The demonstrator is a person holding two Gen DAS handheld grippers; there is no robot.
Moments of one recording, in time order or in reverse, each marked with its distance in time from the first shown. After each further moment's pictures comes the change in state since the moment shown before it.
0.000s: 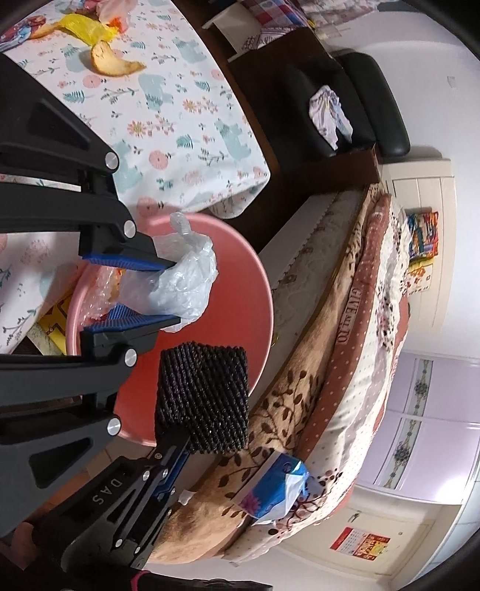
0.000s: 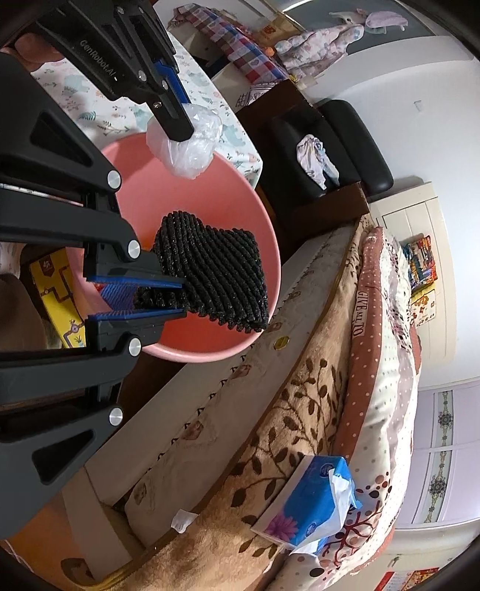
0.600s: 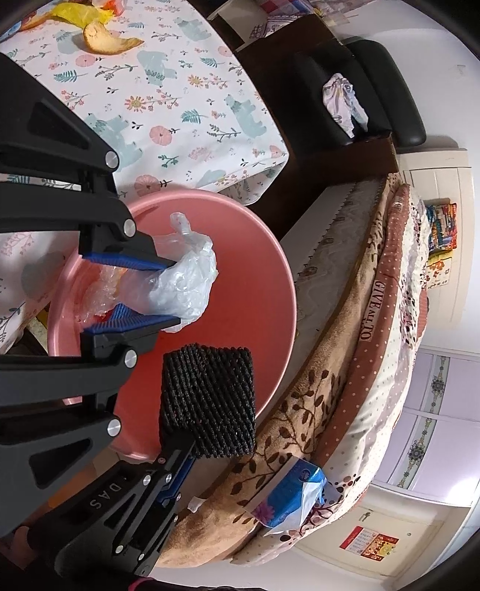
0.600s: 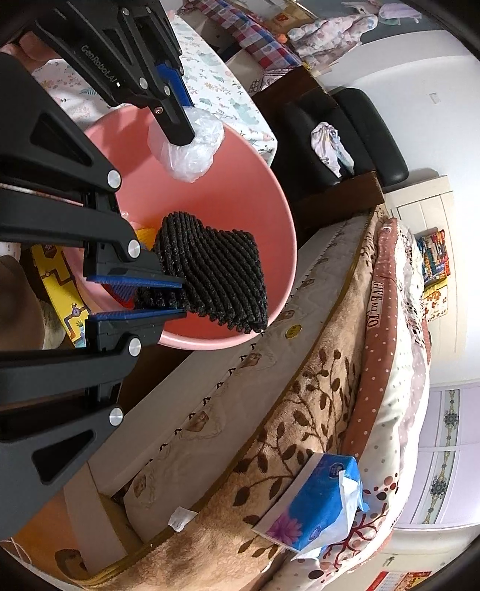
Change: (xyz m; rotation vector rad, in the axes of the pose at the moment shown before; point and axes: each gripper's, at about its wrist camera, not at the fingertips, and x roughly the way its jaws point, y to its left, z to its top) left arm 0.037 0.002 0.001 -0.004 0.078 -0.030; right arm 0.022 -0.001 0.000 -0.029 0.051 -0.054
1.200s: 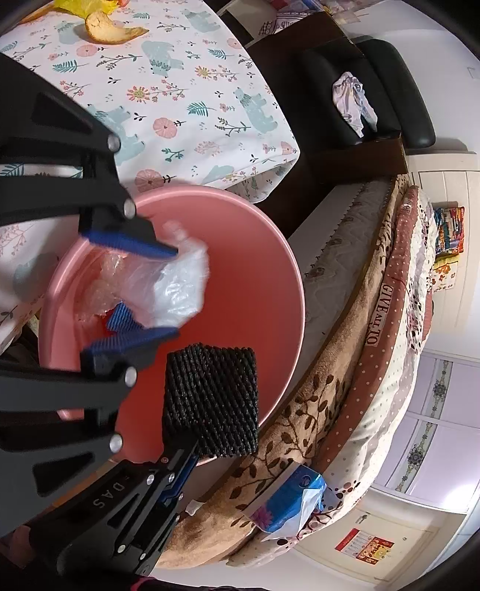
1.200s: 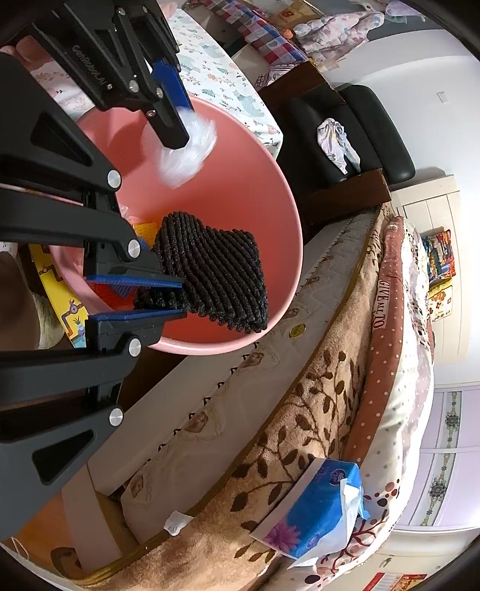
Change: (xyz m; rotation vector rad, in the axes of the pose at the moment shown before) left arm 0.011 0.006 0.000 -0.023 0.011 -0.011; right arm 0.012 0.002 0.003 -0.003 0.013 -0.008
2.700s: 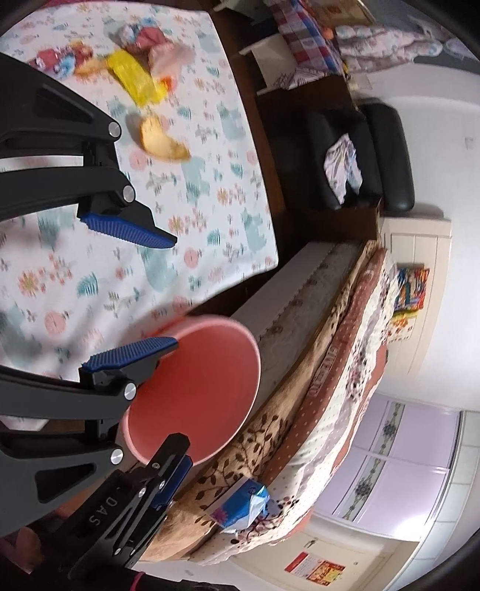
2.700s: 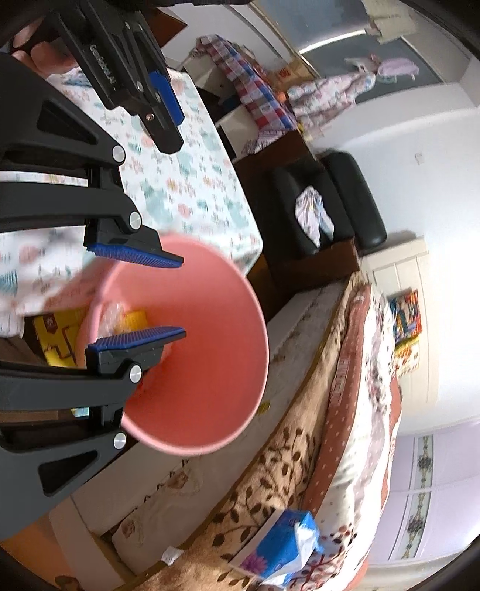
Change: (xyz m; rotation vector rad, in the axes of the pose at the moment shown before) left arm -0.135 0.081 -0.051 -0.143 -0.168 0.128; right arm -0.081 0.080 -0.023 -0.084 -0.139 0.246
